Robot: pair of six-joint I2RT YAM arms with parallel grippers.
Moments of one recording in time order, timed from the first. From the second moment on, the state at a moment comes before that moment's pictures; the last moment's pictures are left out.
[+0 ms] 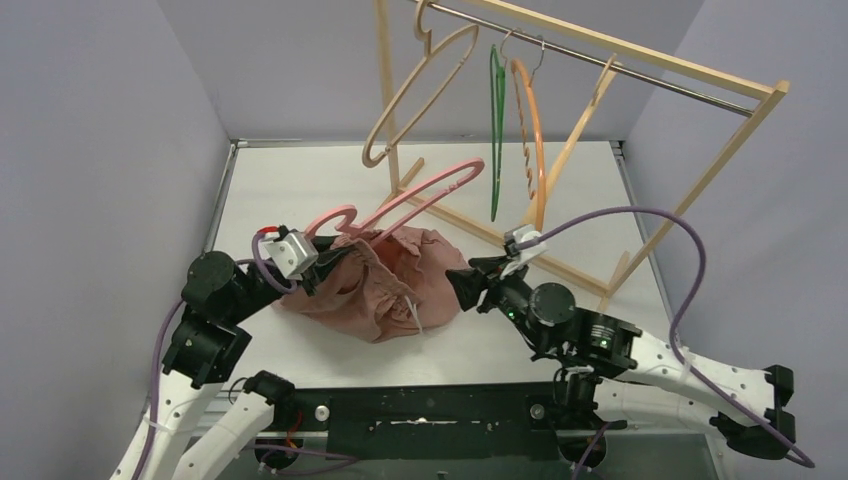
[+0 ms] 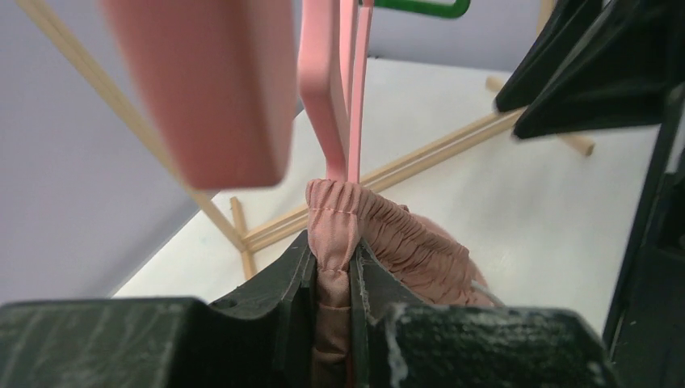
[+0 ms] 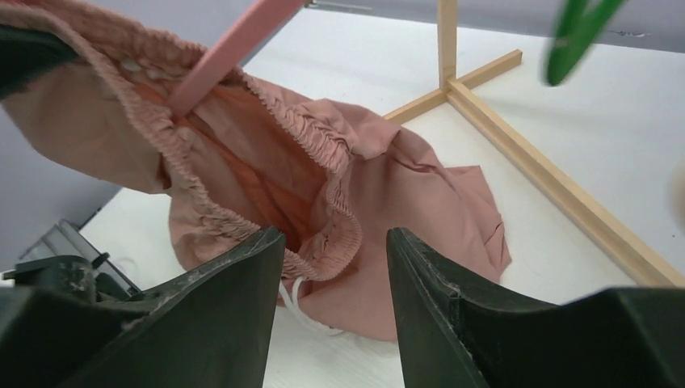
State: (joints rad) left arm -0.43 0.61 0.90 -0.27 0.49 0.24; right arm 1.20 0.73 0.79 -0.16 0.54 0.33
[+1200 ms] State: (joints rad) left arm -0.43 0.52 0.86 -0.08 0.74 -0.12; right arm 1.04 0.96 0.60 0.21 0.26 0.43
